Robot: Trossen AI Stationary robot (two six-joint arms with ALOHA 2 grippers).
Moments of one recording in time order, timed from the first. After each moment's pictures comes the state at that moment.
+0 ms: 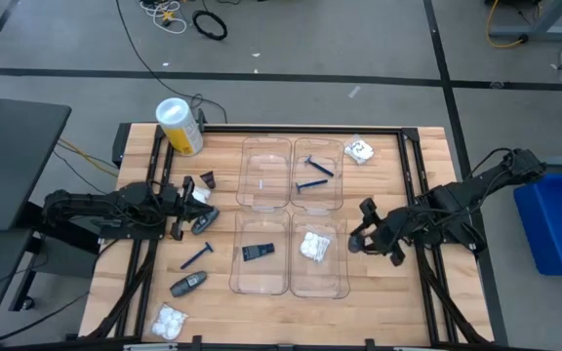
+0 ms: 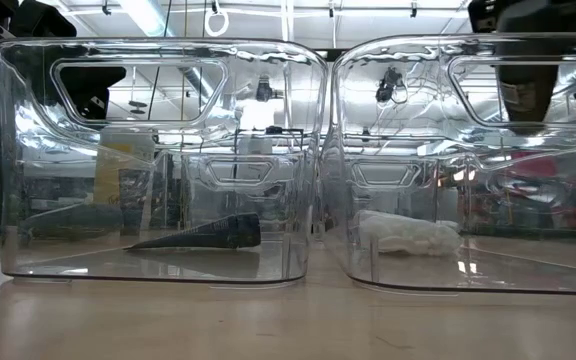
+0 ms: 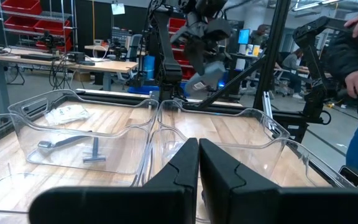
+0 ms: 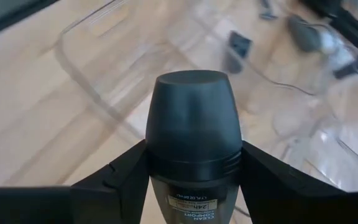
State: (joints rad) left arm -0.04 0.01 0.01 0.06 -0.01 -0.13; right arm 0.43 0.91 0.75 -0.61 0.12 -0.32
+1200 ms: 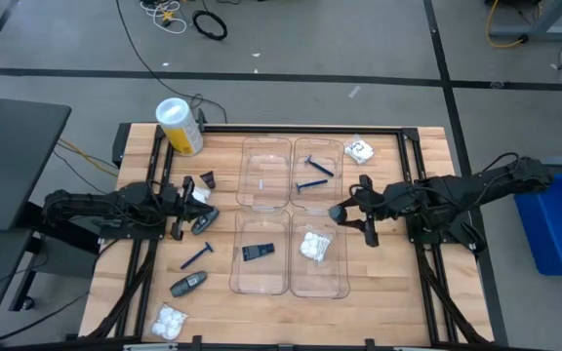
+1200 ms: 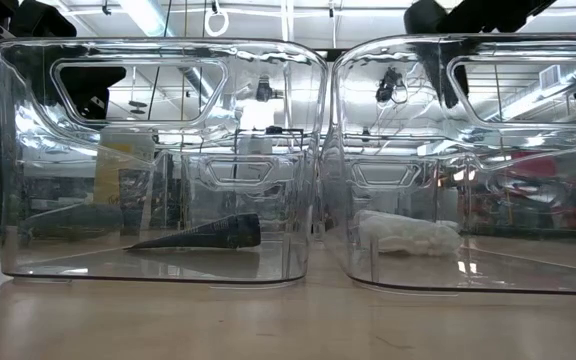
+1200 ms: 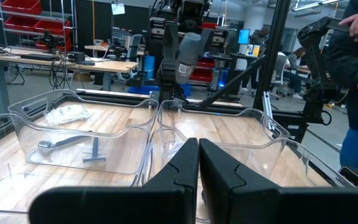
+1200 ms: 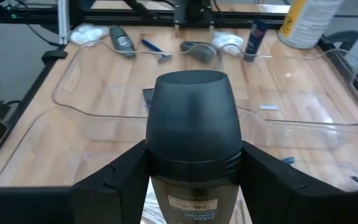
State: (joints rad) left arm -0.04 0.01 0.01 0.06 -0.01 -0.13; right arm 0.22 0.91 0.75 -0.35 0.18 0.10
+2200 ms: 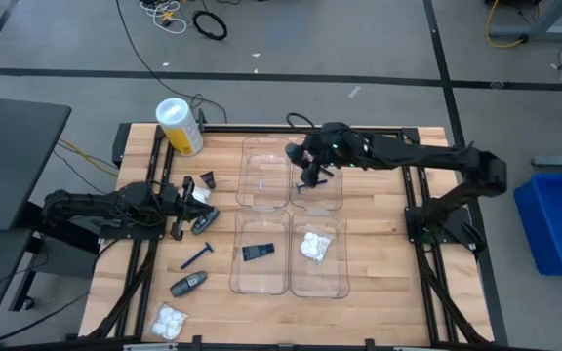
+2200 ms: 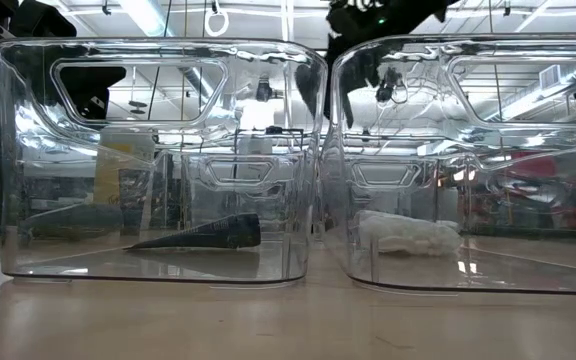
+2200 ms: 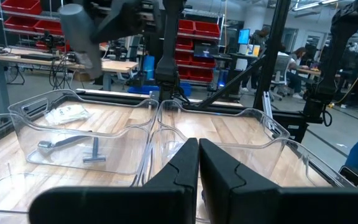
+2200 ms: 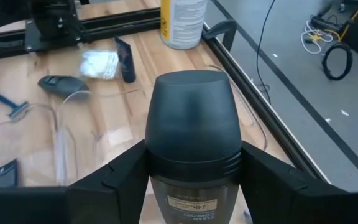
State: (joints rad) left arm -0.04 0.01 0.01 0.06 -0.01 -0.13; right arm -0.24 1.49 1.25 -0.36 0.12 0.04
